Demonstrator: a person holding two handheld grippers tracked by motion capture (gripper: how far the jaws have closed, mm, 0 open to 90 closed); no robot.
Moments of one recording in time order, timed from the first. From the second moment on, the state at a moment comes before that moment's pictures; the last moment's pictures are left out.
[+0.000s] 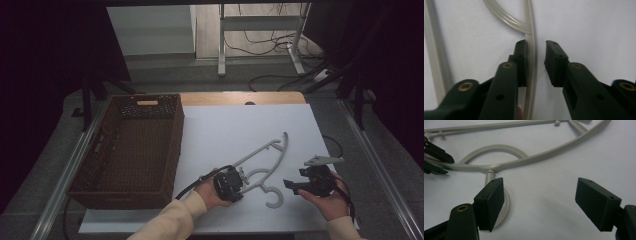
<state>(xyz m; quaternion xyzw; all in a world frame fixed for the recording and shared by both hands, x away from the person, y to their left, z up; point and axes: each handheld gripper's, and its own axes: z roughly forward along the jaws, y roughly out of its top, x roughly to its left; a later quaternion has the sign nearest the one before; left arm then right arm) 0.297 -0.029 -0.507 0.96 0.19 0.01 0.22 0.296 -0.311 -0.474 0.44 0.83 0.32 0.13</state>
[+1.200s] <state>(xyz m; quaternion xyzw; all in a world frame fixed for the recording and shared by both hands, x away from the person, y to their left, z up) 0.312 -0.002 -0.450 0.92 0.23 -0.03 0.32 0.296 -0.357 -0.463 0.53 0.74 0.36 0.19</state>
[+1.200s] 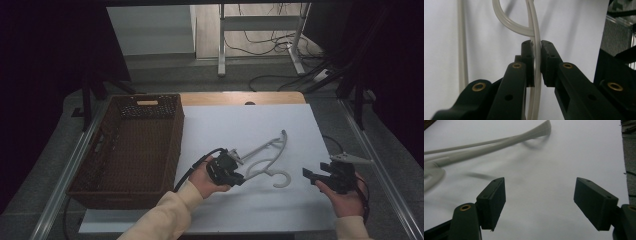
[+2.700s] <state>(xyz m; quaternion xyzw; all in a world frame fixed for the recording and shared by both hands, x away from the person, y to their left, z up) 0.317 0.109 -0.311 0.83 0.28 0.06 0.48 0.296 -0.358 -0.463 0.53 0.74 0.37 0.20</state>
